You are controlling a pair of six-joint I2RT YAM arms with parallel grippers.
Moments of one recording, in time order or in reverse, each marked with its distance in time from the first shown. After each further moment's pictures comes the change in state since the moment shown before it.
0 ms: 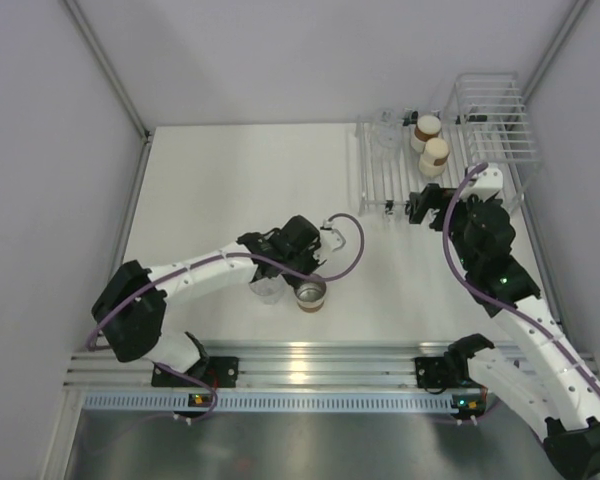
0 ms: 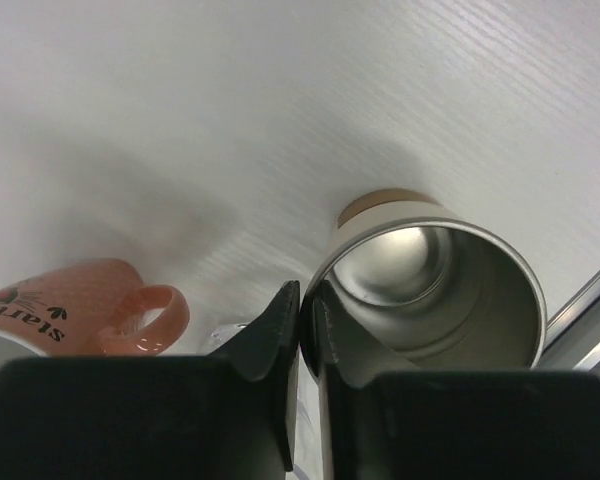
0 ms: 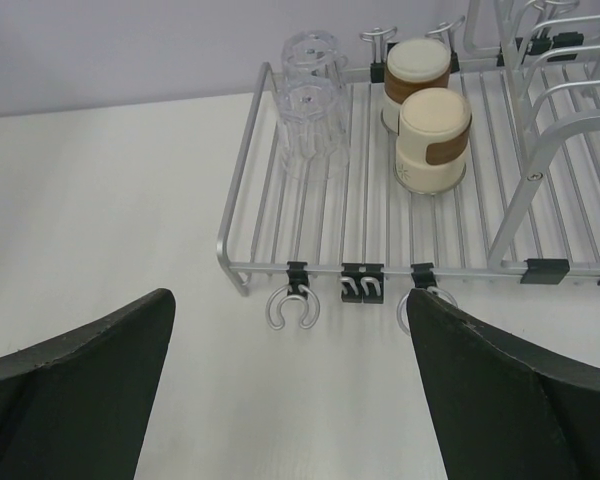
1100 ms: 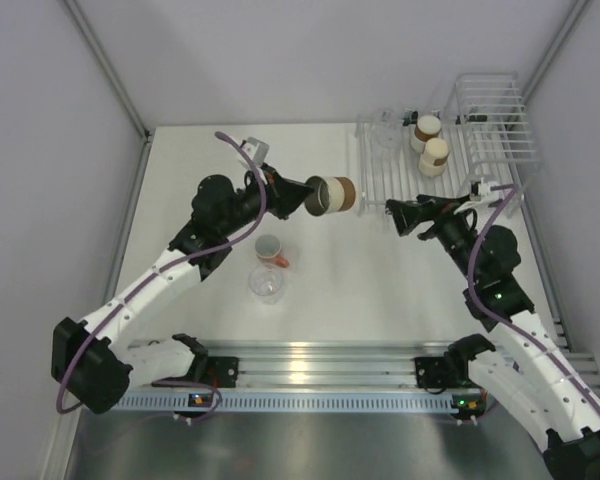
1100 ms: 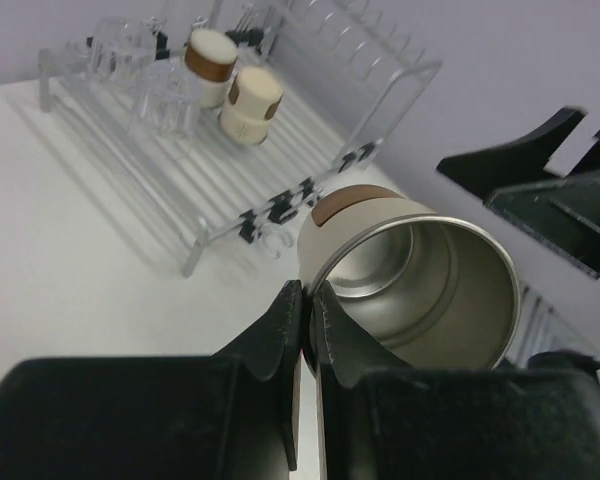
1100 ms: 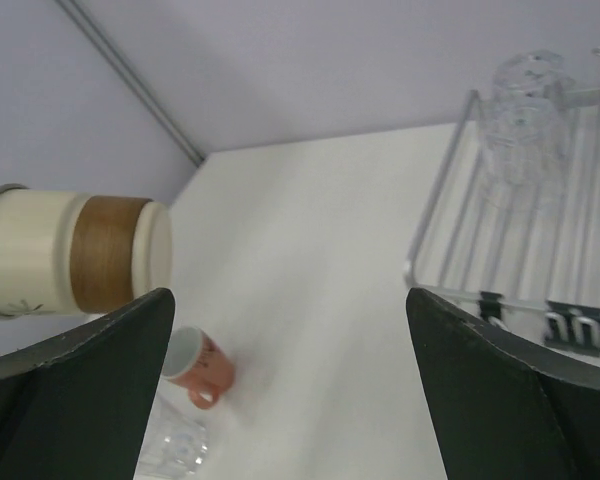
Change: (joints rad) left arm 0.267 -0.320 -0.014 0.659 0.254 -0.522; right arm -0.011 -0.103 -0.138 0.230 -0.308 0.222
